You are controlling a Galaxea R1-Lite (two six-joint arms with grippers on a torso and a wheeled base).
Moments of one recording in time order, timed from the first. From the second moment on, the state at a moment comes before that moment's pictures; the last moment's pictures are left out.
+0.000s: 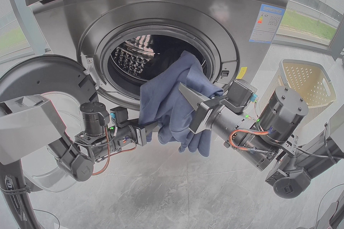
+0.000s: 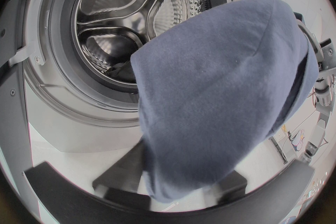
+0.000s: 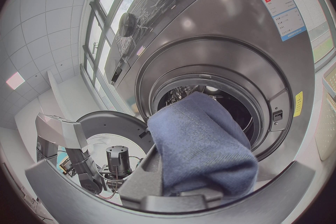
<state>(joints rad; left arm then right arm) -0.41 2.11 -0.72 -1.23 -0.27 -0.14 0.83 1.89 -0.76 -1.39 -0.10 0.23</state>
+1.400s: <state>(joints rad) -0.56 1.73 -0.48 -1.51 -0.20 -0.20 0.78 2.05 -0.53 -1.54 -0.09 0.20</state>
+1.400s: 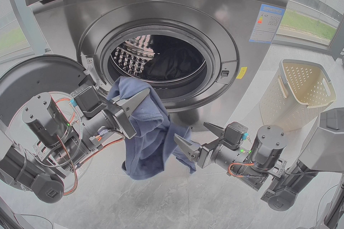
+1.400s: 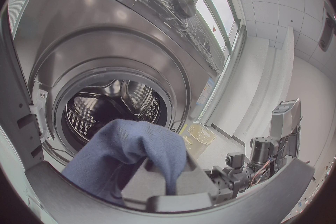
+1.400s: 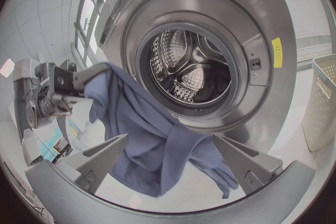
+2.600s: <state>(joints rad) -0.58 1.75 -0.62 -1.54 -0.09 -0.20 0.76 2.24 -0.70 -1.54 -0.06 0.16</state>
